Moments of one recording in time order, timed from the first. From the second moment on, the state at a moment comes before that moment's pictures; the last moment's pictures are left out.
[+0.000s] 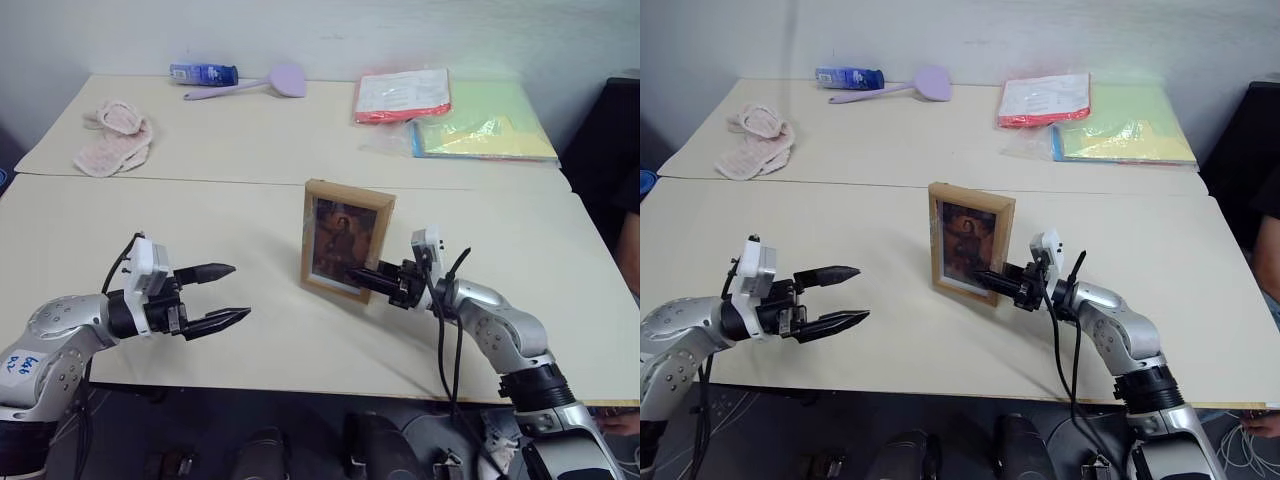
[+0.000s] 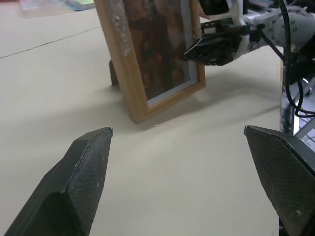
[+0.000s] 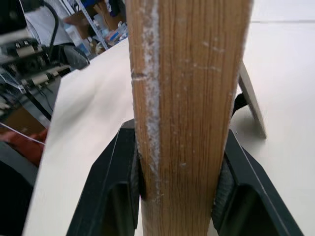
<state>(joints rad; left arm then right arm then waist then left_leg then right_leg) -0.07 0.86 0.20 -0.24 -0.75 0.40 -0.99 -0.39 -0.47 0.11 -0.01 0.80 0.57 0.87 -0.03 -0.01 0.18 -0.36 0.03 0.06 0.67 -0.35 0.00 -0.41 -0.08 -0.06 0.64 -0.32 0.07</state>
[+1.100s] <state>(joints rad) 0.12 0.85 0.32 -0.08 -0.50 0.18 -1.10 -0.06 -0.69 -0.08 -0.12 0.54 0.15 1.19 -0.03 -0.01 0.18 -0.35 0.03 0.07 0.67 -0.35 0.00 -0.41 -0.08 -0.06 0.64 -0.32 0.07</state>
